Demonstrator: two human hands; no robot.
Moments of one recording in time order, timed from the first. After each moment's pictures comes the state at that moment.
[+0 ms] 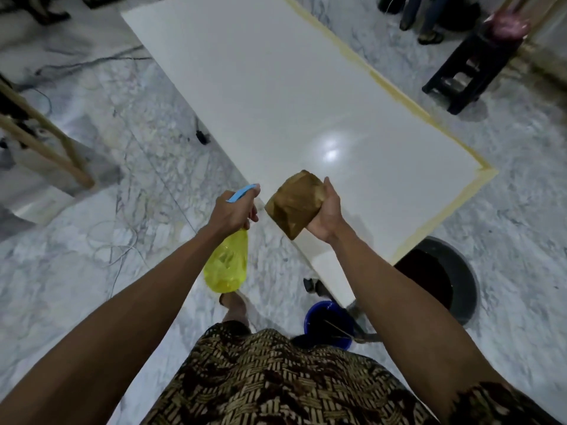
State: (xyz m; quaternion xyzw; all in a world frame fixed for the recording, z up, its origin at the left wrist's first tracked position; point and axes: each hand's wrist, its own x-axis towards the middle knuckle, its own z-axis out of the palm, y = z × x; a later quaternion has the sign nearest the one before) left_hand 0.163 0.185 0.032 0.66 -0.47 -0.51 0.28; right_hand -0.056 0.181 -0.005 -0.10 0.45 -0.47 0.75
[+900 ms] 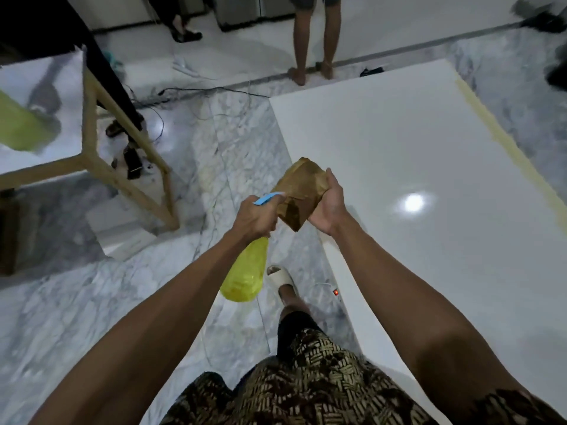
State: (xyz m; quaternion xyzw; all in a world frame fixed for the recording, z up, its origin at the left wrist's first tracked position) left_hand 0.504 -0.305 0.037 0.77 -0.32 -0.44 0.33; right_hand 0.354 -0.390 -0.010 -0.18 0.41 -0.34 0.83
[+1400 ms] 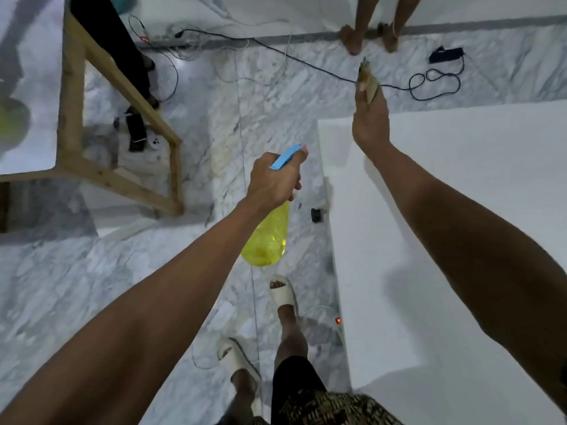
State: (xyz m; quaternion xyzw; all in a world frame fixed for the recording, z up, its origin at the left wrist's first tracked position) left_hand 0.637 -0.574 0.015 0.77 -0.24 -0.44 0.39; right_hand 0.520 -0.761 -0.032 -0.64 0.57 -0.30 0.42
